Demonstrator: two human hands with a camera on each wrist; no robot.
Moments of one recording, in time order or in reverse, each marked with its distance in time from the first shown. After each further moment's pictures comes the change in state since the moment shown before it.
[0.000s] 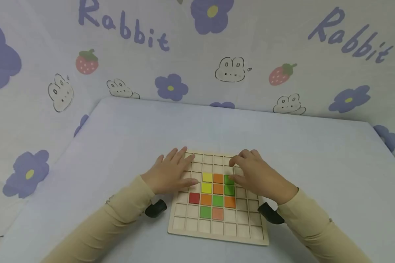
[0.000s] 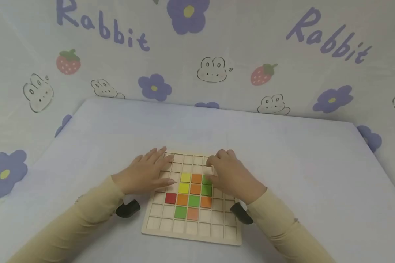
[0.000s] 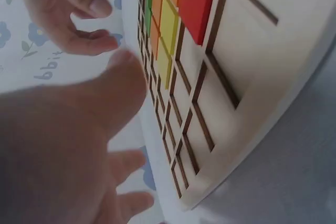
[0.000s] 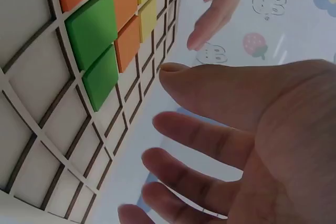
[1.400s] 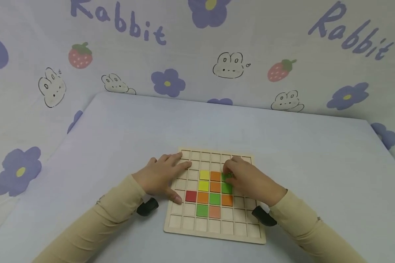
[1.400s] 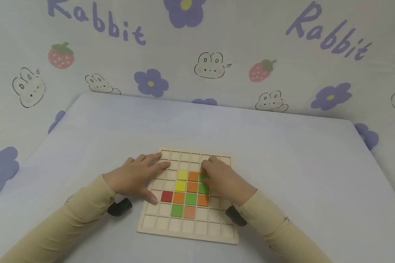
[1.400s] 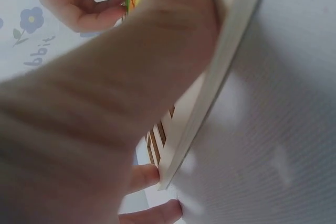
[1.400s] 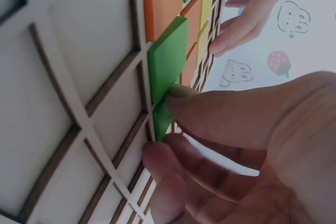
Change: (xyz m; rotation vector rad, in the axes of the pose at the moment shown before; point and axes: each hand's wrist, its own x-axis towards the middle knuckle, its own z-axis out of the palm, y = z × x) left_hand -0.006 -0.016 0.008 0.043 -0.068 0.128; right_hand 0.011 0.002 0.026 0.082 -0.139 0.051
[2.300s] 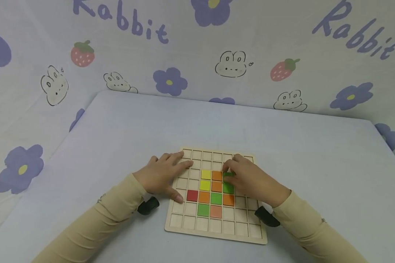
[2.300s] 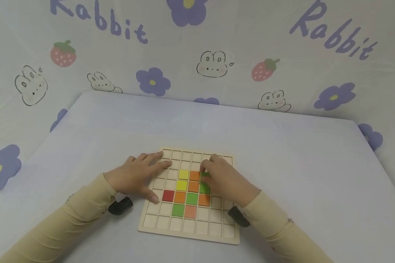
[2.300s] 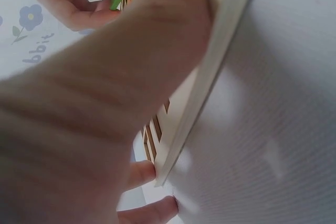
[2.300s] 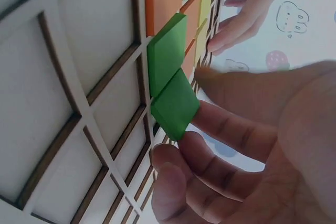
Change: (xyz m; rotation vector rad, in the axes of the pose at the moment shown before) left_hand -0.003 -0.001 -0.002 0.005 0.020 0.023; right_hand 0.000 0.001 0.002 -0.032 0.054 -0.072
